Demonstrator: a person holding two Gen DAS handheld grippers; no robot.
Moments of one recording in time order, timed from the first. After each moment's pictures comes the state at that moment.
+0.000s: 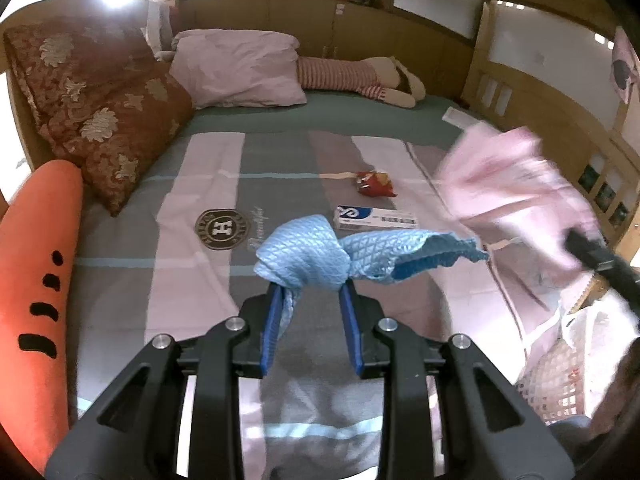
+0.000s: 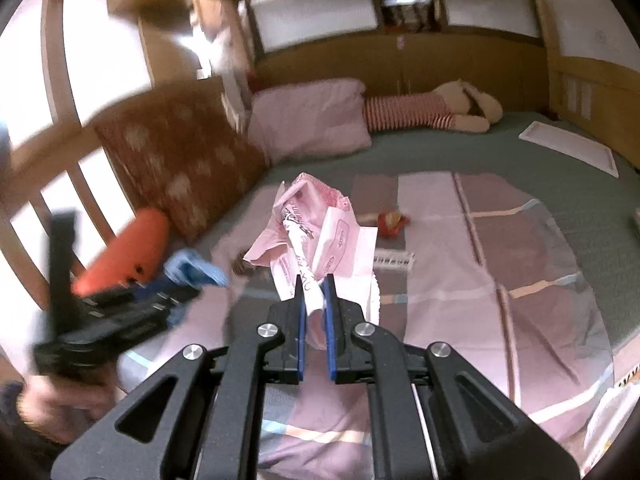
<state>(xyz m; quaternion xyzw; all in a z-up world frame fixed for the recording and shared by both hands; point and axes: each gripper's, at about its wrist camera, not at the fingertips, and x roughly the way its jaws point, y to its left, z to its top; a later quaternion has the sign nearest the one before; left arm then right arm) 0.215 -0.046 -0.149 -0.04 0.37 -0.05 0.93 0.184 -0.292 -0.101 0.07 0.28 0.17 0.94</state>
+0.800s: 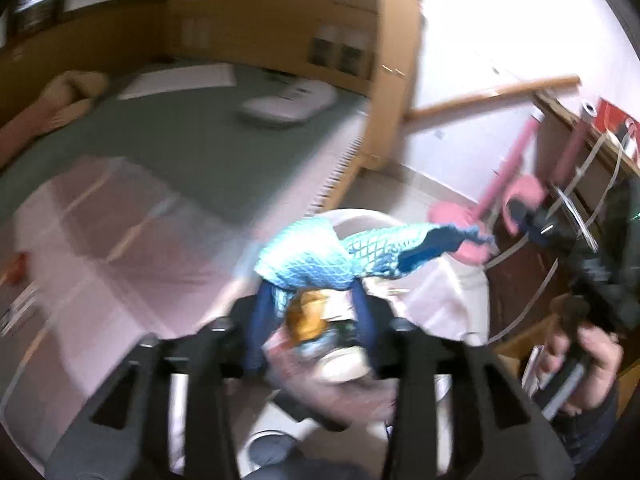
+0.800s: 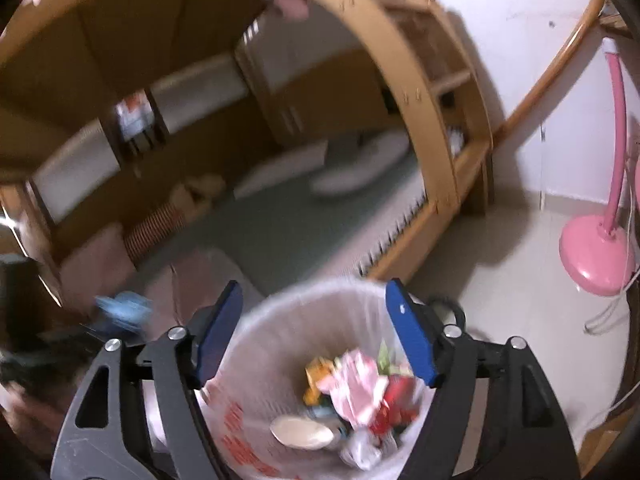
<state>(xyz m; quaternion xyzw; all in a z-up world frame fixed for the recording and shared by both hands) 0.118 -0.448 -0.111 0.13 0.38 -0.48 0.78 -0.076 -0.605 -0.088 0.23 0.16 -0.22 0.93</state>
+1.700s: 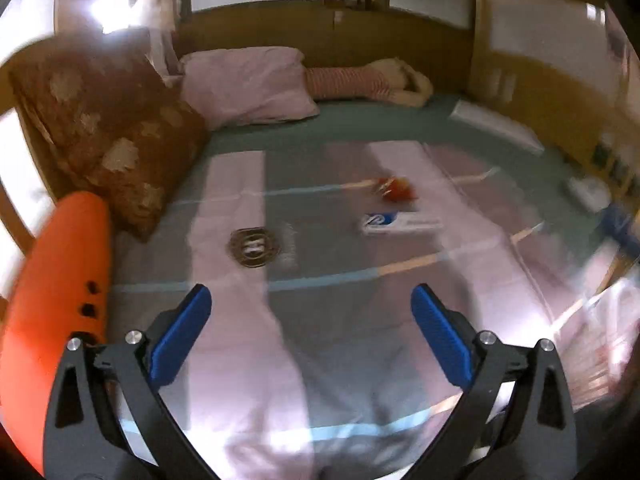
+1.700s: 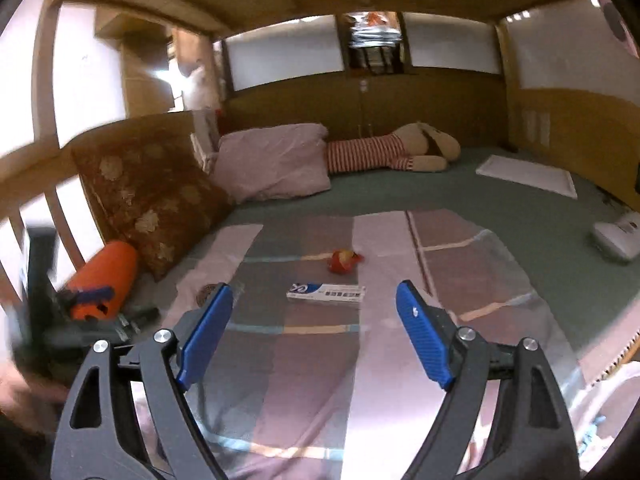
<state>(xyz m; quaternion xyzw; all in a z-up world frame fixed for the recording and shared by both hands) 0.213 -0.036 -0.127 -0.01 0.34 -0.05 0.94 0.185 -0.284 -0.125 0.01 0.29 0.10 0.95</state>
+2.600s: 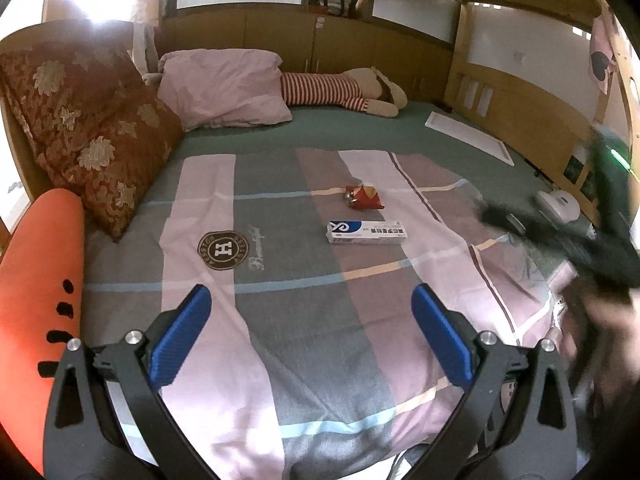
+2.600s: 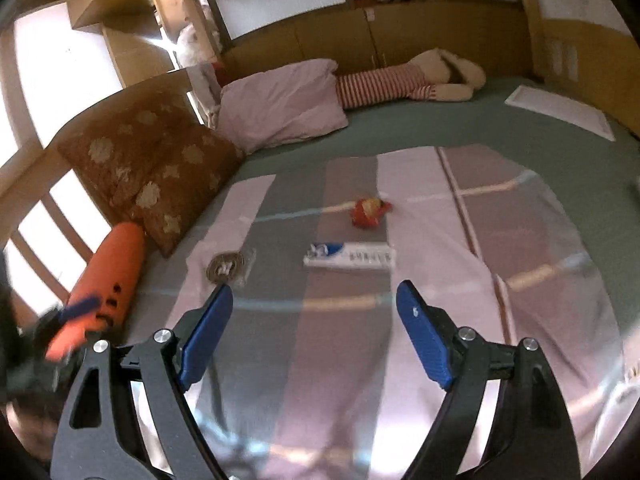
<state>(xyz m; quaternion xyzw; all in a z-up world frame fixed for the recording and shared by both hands) 0.204 -0.032 -0.126 -0.02 0.35 -0.08 0.93 0.317 -0.279 -0.136 0.08 0.37 0.15 0.91</state>
